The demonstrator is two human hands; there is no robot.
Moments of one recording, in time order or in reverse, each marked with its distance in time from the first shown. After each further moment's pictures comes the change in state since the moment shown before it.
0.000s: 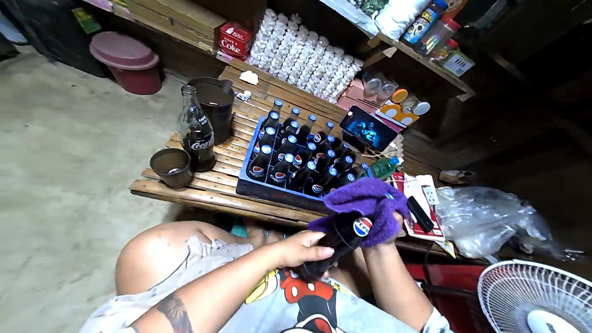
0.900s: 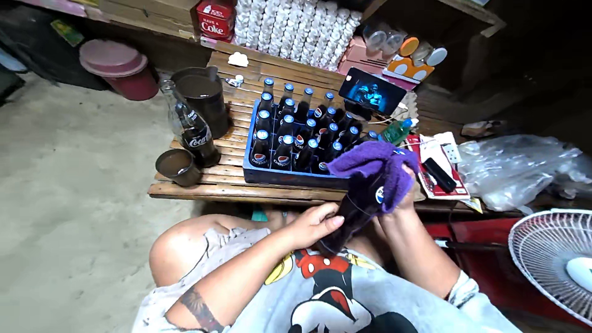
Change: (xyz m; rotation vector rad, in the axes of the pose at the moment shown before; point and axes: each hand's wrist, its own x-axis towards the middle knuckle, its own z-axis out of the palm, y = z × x) left_hand -0.005 0.018 0.006 0.341 0.187 0.097; right_hand 0.011 -0.015 0.029 -0.237 0.600 0.167
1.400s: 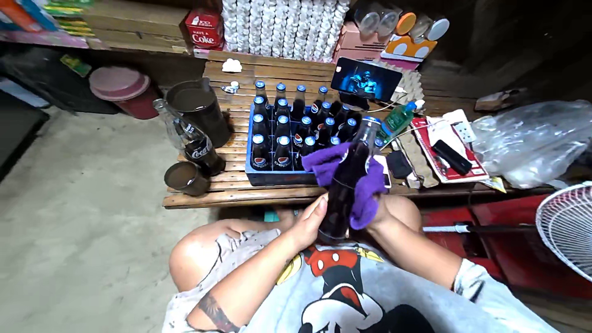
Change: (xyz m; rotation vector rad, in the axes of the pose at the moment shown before) left_hand -0.005 -0.004 0.009 -0.286 0.200 0.036; right_hand -0.027 0.064 -0.028 -0.124 -0.219 0.061
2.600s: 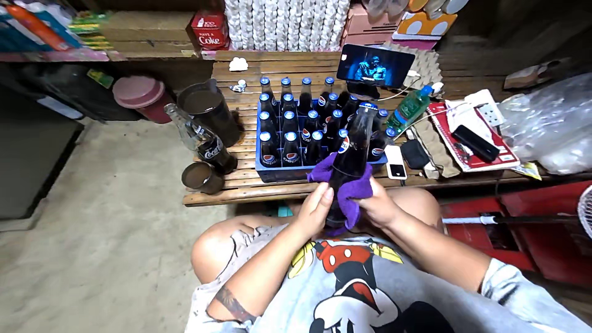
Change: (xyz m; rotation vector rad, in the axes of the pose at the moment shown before) left_hand 0.006 -0.001 -0.015 0.474 0.157 0.124; right_hand 0.000 -0.015 0.013 -0.146 -0.149 0.137
